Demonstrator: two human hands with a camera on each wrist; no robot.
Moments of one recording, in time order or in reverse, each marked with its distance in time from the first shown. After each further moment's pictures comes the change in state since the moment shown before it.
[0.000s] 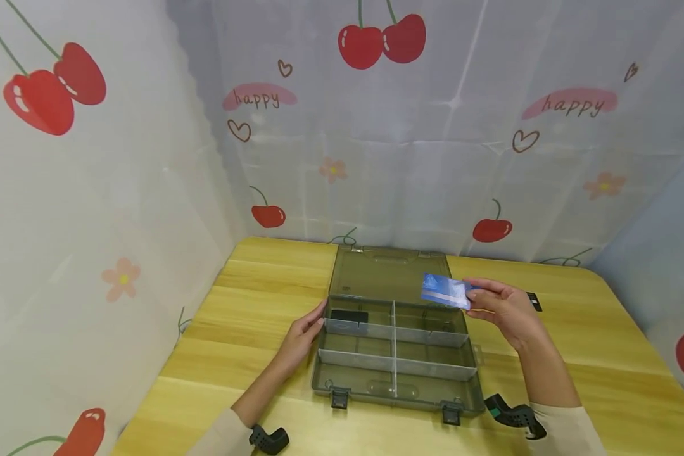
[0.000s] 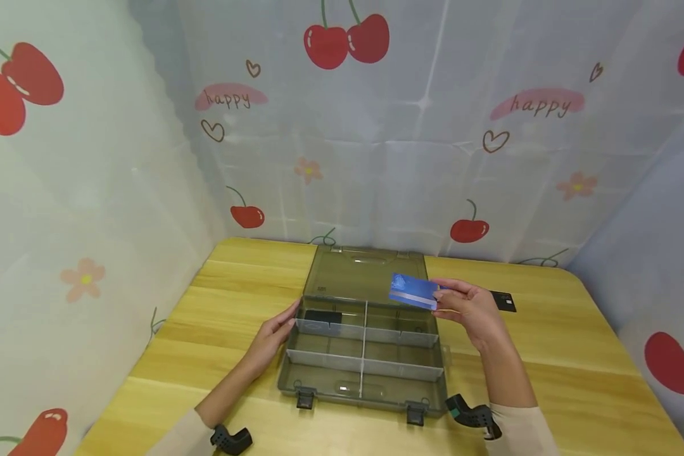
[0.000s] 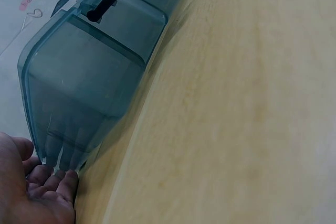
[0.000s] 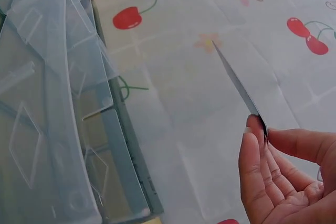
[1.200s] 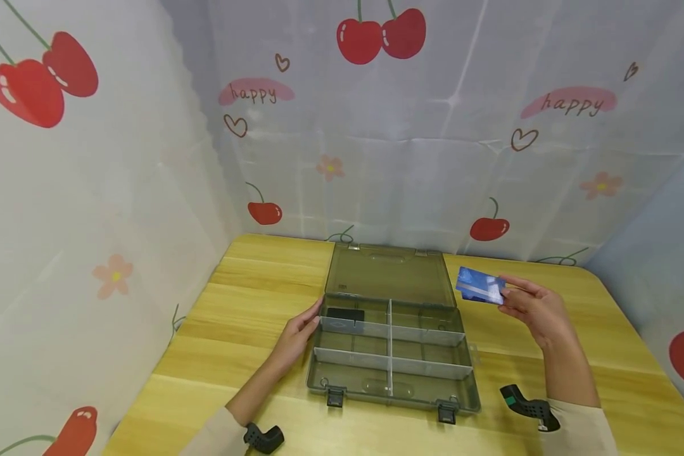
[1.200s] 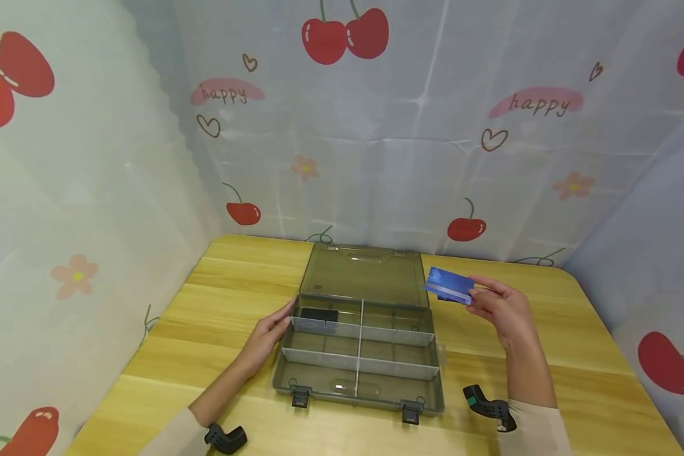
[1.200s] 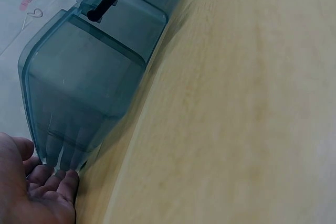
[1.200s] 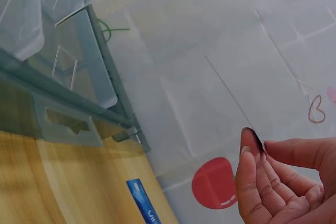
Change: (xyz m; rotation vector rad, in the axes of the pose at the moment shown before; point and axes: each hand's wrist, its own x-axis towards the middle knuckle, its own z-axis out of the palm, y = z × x) left_hand -0.001 -0.003 -0.001 -0.013 -0.005 -0.008; right_hand -0.005 0.004 -0.057 0.047 0.151 -0.038
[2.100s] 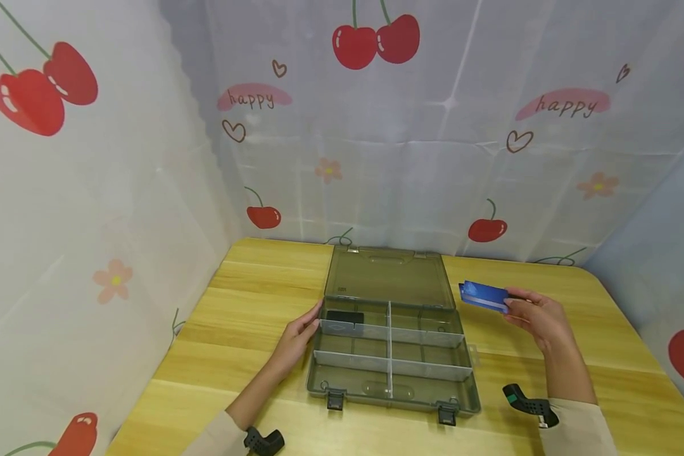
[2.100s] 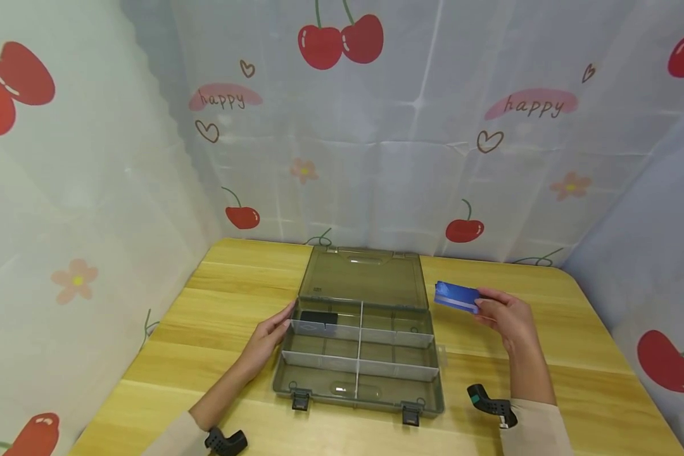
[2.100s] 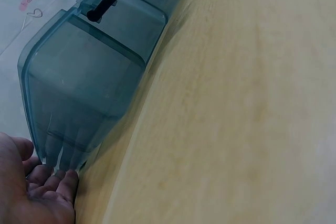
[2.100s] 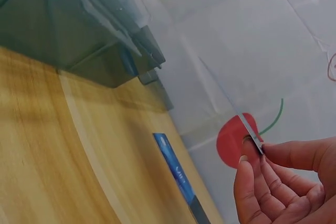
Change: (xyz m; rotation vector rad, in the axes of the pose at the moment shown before) left_hand 0.000 0.000 0.000 0.000 0.001 -0.004; right_hand 0.011 0.027 -0.029 -0.098 0.129 0.105
